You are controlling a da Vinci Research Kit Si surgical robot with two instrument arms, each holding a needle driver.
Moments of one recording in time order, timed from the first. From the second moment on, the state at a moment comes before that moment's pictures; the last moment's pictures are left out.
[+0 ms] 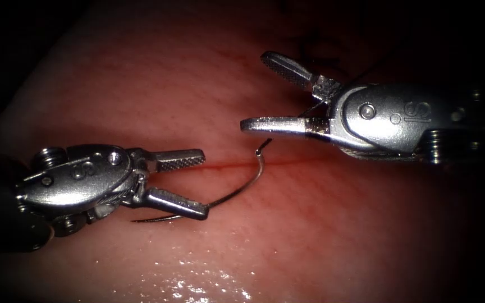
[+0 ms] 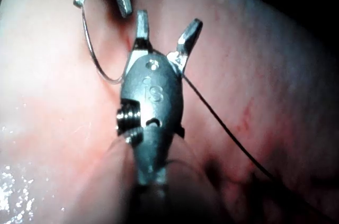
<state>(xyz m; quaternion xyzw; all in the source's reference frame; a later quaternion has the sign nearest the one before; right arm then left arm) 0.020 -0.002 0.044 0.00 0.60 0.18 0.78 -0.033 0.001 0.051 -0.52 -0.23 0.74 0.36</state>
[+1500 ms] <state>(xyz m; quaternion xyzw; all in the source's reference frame) 0.020 -0.002 0.044 0.00 0.60 0.18 0.78 -0.034 -0.003 0.057 -0.25 -0.14 0.92 0.26</state>
